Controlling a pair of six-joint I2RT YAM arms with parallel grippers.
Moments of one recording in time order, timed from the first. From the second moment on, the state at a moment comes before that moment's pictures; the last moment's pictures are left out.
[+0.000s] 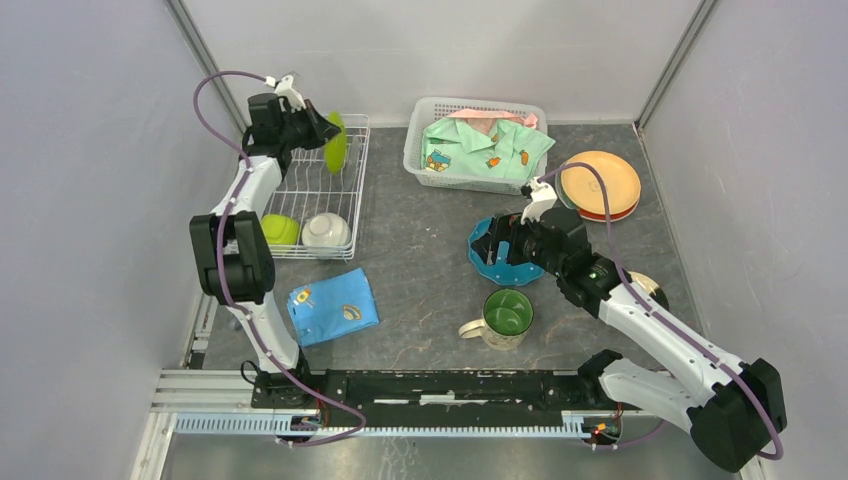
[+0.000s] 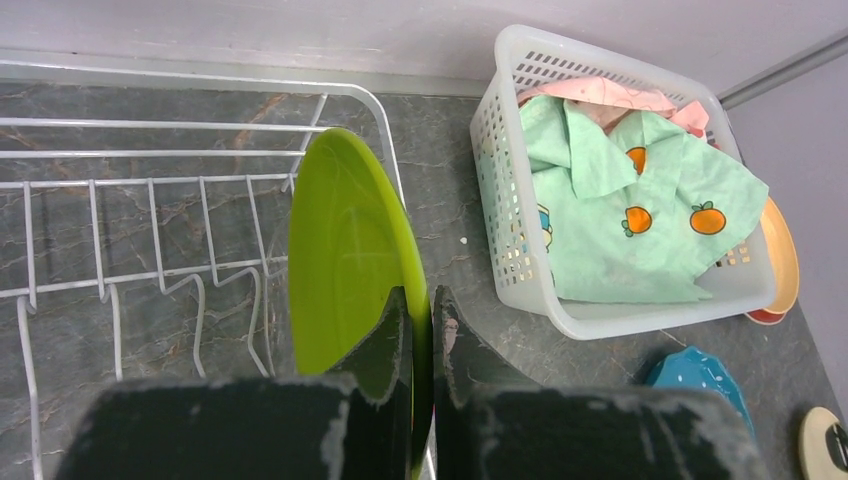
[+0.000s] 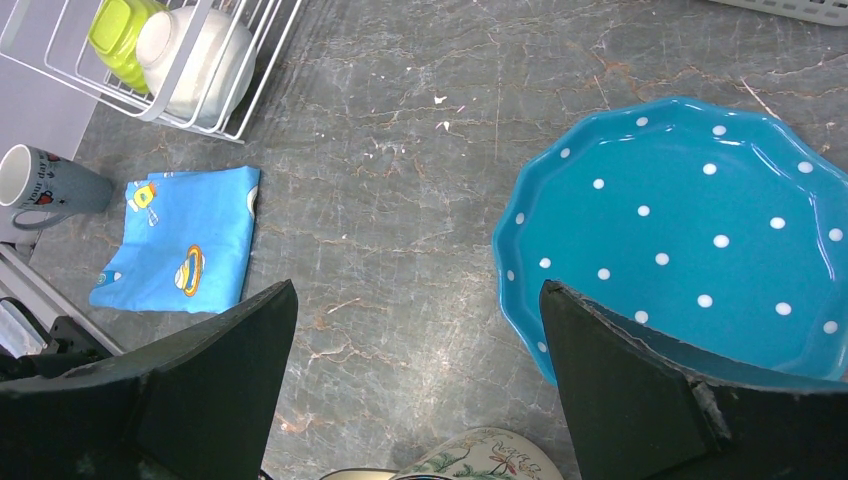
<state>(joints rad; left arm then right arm) 0.07 1.90 1.55 -0.03 0.54 -0.32 0.58 1.00 0.71 -0.14 -0.07 0.42</state>
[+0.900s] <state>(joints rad) 0.01 1.98 1.55 -0.17 0.37 -0.21 0.58 0.95 0.69 -0.14 0.00 0.38</state>
